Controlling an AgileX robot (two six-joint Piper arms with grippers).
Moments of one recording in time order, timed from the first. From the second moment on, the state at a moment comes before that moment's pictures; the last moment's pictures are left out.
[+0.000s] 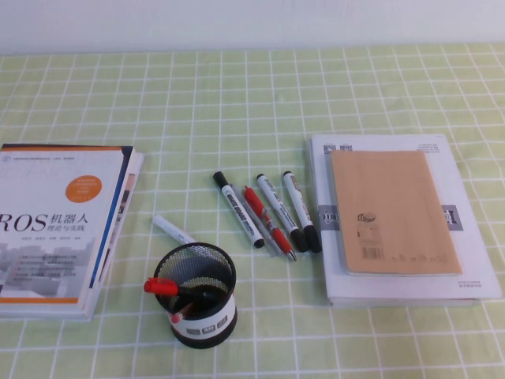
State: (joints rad) right arm 0.37 0.67 -0.38 0.07 0.31 -0.04; left arm 0.00 -0.02 0.03 -0.06 0.39 0.16
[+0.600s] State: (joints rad) right arm 0.10 0.00 0.03 0.12 0.21 -0.04; left arm 0.00 -0.02 0.03 -0.06 0.39 0.16
